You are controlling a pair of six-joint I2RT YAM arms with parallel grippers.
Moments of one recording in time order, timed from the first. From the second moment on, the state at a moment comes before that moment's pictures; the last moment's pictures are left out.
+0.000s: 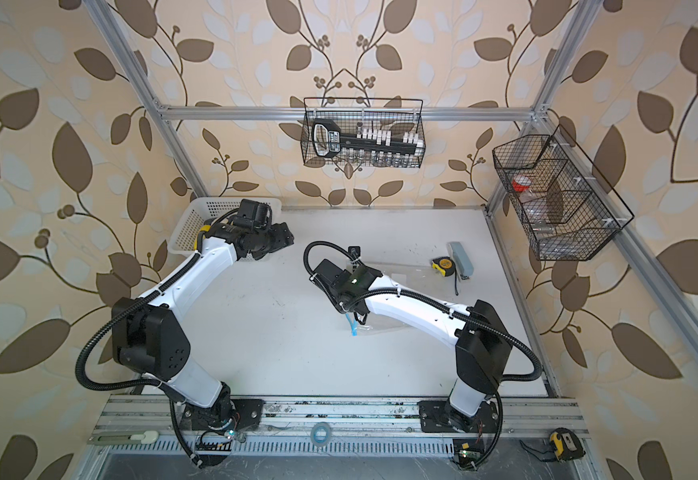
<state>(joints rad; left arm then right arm) -0.21 1.62 1.42 -0.67 0.02 -0.62 0.94 1.69 1.43 -0.95 0.58 0.88</state>
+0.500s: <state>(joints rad) -0.07 1.91 1.69 -0.80 0.05 -0.57 0.94 1.69 1.43 -0.92 0.57 0.88</state>
